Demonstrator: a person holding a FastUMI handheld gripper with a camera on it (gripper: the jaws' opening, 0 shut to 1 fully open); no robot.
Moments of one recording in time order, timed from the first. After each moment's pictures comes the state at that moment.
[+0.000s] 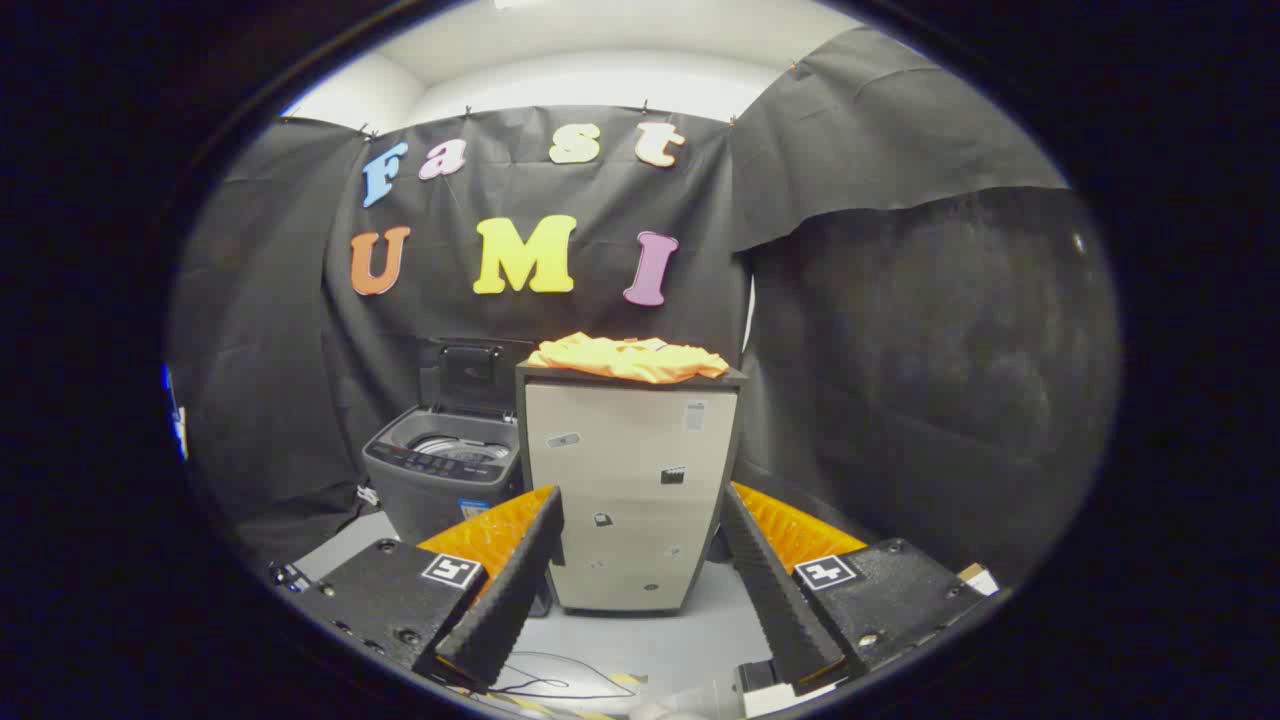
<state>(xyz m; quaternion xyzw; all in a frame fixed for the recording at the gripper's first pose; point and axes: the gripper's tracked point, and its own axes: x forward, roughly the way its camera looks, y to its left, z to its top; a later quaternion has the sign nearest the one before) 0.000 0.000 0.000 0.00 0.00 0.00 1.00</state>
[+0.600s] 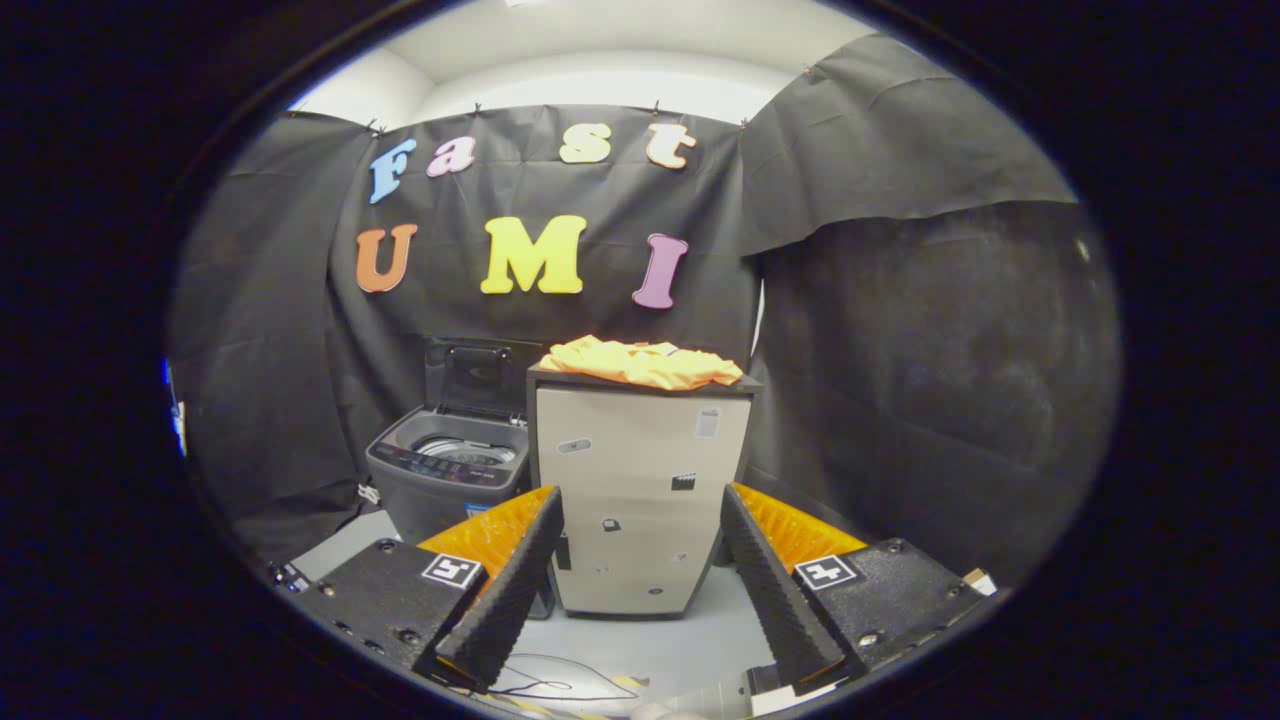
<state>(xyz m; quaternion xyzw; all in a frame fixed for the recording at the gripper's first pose) 0.012 0.022 0.005 -0.01 0.00 0.00 1.00</state>
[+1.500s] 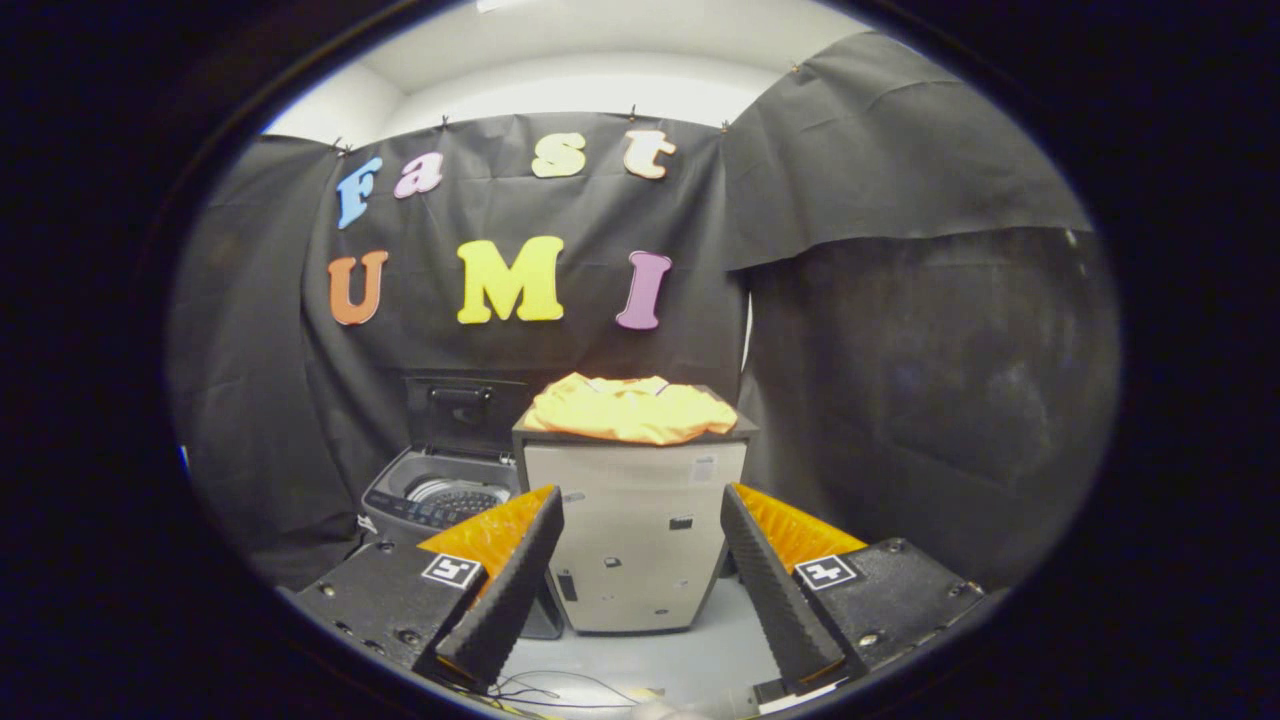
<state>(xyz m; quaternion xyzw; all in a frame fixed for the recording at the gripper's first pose) 0.048 0.024 0.111 0.02 -0.01 -0.02 1.00</state>
